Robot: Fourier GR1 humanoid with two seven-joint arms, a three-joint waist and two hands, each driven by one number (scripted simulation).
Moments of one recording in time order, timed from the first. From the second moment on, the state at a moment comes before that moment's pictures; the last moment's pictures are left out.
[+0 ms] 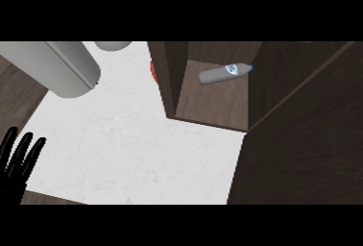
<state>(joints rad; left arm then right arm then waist) 0.33 0.72 -0.20 -1.89 0.96 -0.14 -0.52 0.72 -0.36 0.59 -2.49 -0.01 0.50 -0.09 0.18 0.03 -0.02</state>
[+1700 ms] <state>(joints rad) 0.30 0.79 -0.13 -1.85 1.01 -0.25 -0.49 0.32 -0.43 0.58 -2.46 -0.07 0.60 0.06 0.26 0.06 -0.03</state>
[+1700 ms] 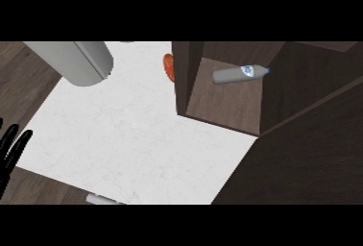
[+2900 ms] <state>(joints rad) 0.27 0.80 -0.11 -1.81 1.03 -0.29 -0.47 0.00 -0.30 0.53 -2.21 -0.16 0.54 0.33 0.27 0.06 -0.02</state>
